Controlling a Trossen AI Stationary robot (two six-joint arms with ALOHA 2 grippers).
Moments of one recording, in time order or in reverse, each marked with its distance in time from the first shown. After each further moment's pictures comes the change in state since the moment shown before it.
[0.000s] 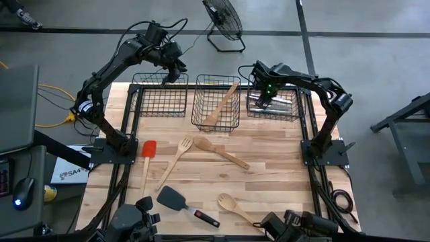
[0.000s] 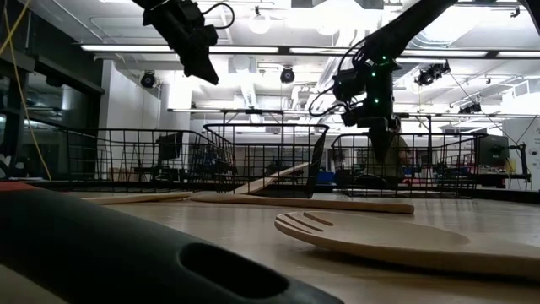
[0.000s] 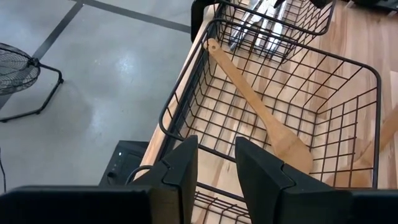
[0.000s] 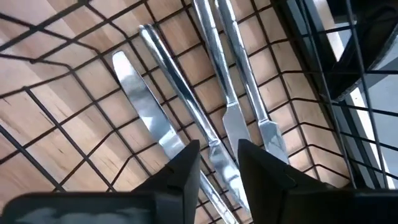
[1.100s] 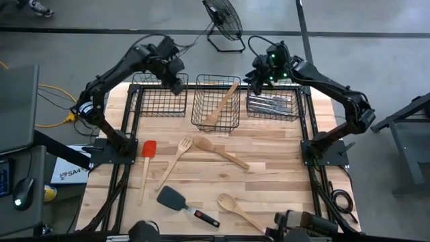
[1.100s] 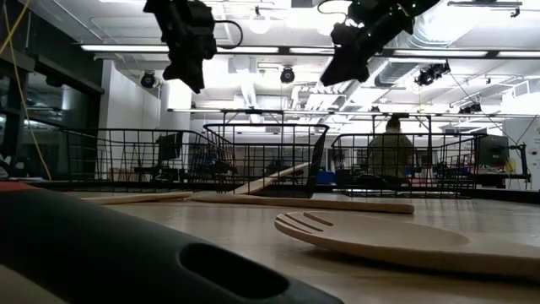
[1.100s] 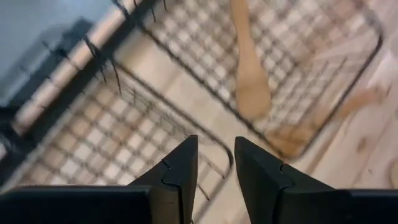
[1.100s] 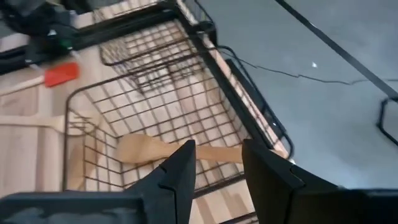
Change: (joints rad) left arm -0.147 -0.001 0.000 -0.316 -0.189 -0.409; right arm 0.035 -0.309 0.020 0.480 -0.478 0.045
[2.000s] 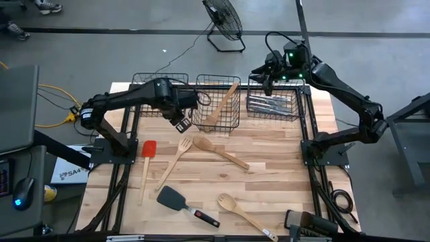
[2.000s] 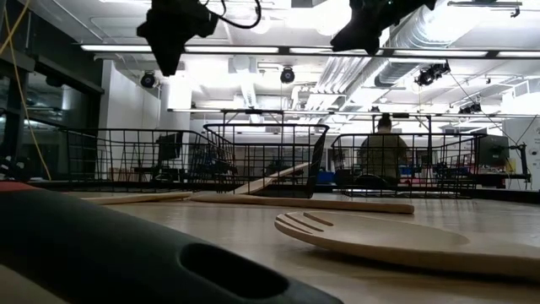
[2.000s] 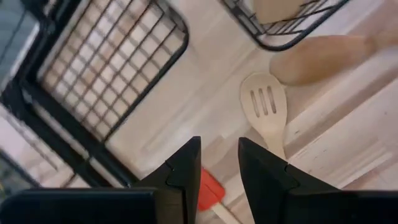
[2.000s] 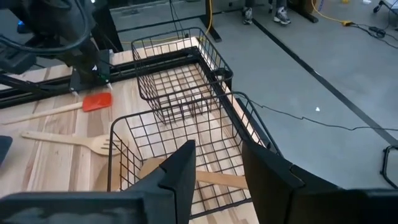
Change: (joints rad) left arm -0.589 -0.002 0.000 -0.334 -0.483 -0.628; right arm 0.001 -0.170 0.000 -0.008 -0.074 -0.011
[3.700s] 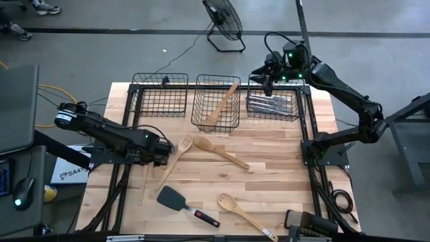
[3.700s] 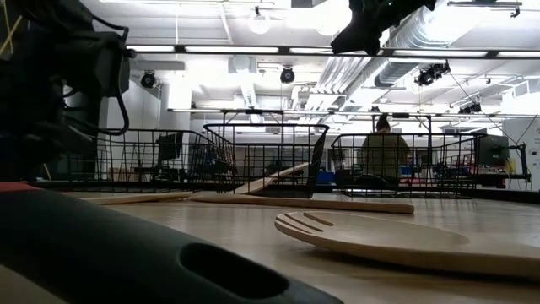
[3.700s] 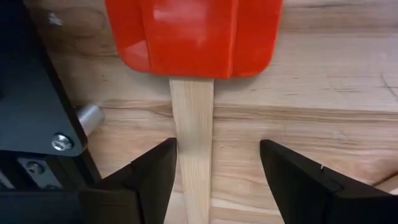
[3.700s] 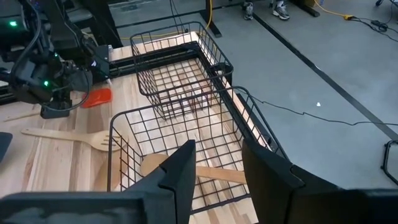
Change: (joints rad) left arm -0.383 -0.282 -1.152 0.700 0.480 -1.124; right arm 0.000 0.002 -0.001 -0.014 0.002 -0.002
